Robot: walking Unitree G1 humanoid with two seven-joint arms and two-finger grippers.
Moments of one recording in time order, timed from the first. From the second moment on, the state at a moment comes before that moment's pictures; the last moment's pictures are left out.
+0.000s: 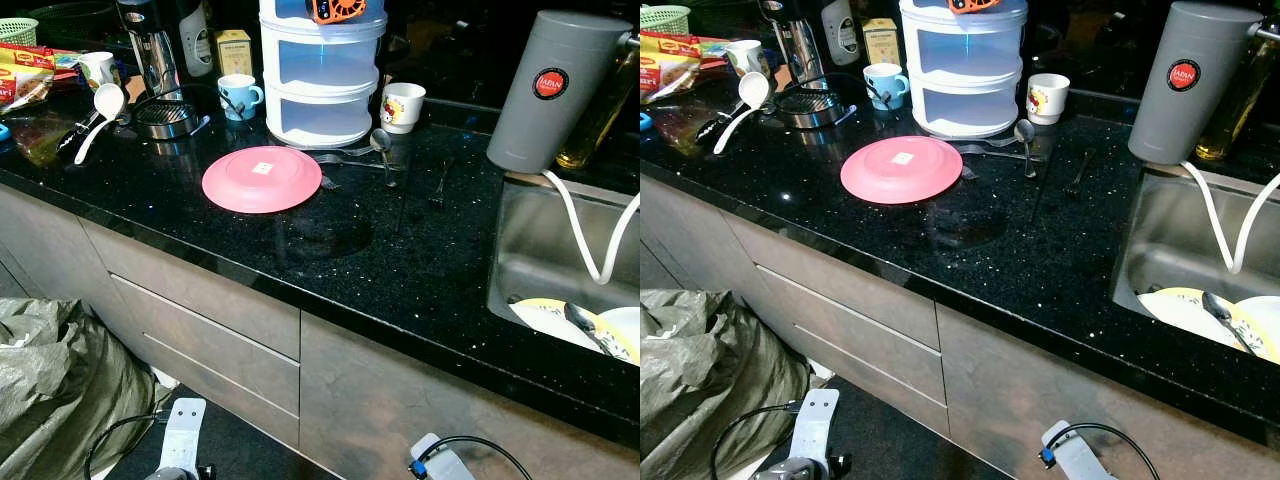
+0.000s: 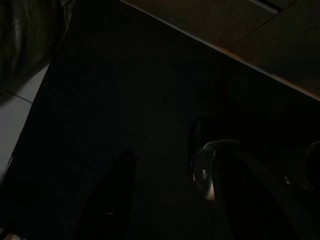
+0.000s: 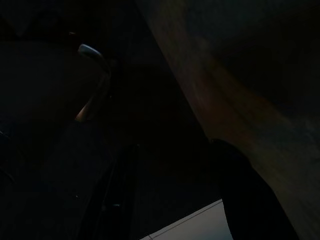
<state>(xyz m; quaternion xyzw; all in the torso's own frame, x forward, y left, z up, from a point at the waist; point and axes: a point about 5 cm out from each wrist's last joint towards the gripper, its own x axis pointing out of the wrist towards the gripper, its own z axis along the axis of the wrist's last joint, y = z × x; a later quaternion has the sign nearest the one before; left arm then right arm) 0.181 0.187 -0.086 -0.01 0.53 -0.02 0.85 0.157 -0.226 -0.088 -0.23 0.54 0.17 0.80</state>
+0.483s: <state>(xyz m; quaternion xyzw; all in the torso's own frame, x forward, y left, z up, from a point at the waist) 0.179 0.187 -0.087 -0.01 0.53 -0.02 0.84 0.158 -0.226 -0.088 -0.23 0.53 0.17 0.80</state>
